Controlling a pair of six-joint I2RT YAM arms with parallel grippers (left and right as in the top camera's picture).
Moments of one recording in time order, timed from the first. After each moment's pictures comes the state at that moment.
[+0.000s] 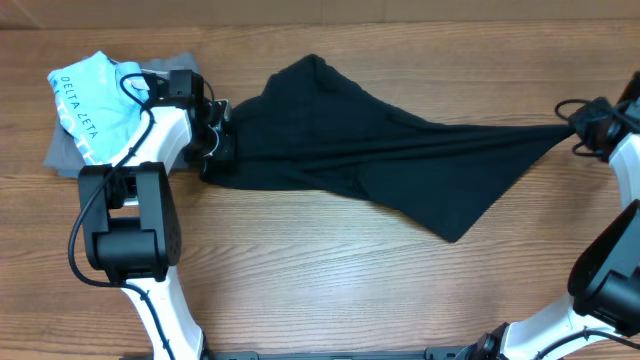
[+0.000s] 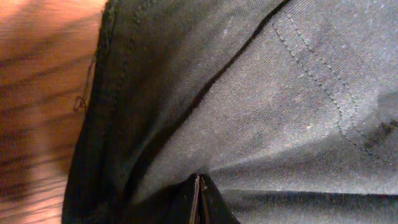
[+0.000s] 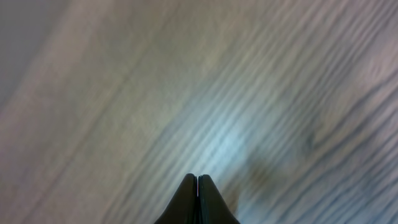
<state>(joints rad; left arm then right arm) 0.03 2.11 1.47 -0.76 0.21 0.01 -0.50 1.87 1.39 -0.42 -0.01 0.50</state>
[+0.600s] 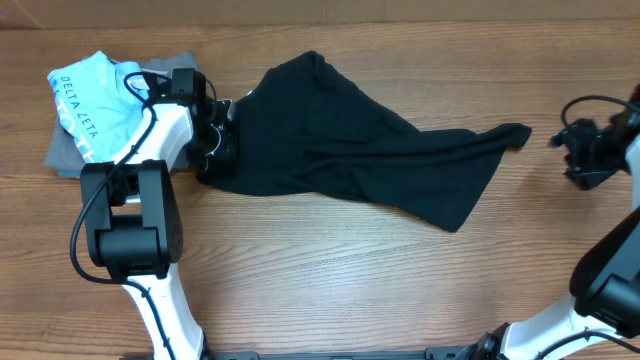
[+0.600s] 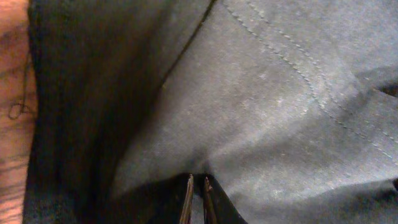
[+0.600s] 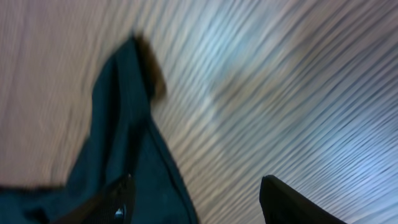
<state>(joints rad) 0.02 2.13 1.51 -0.82 0.25 0.03 -0.50 1.87 1.45 -0.96 -0.23 0.49</state>
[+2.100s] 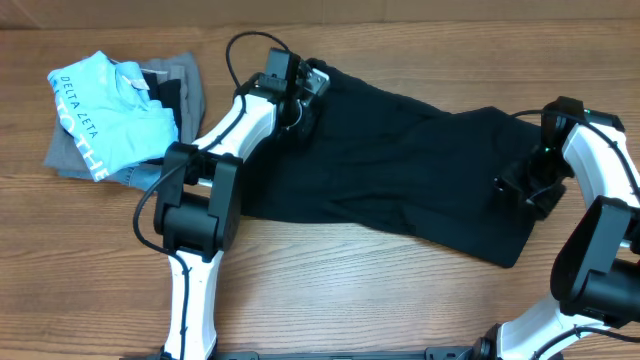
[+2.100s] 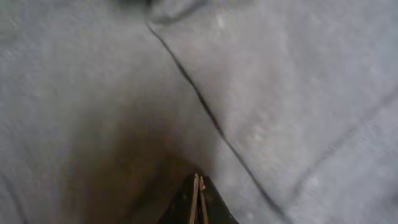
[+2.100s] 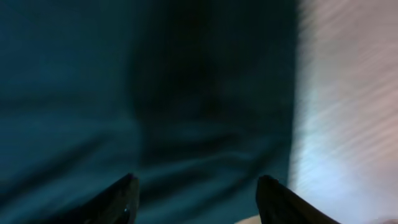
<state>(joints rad) -0.30 2.33 1.73 -0.48 0.24 0.21 -0.28 1.86 1.33 -1.19 -0.08 0.42</state>
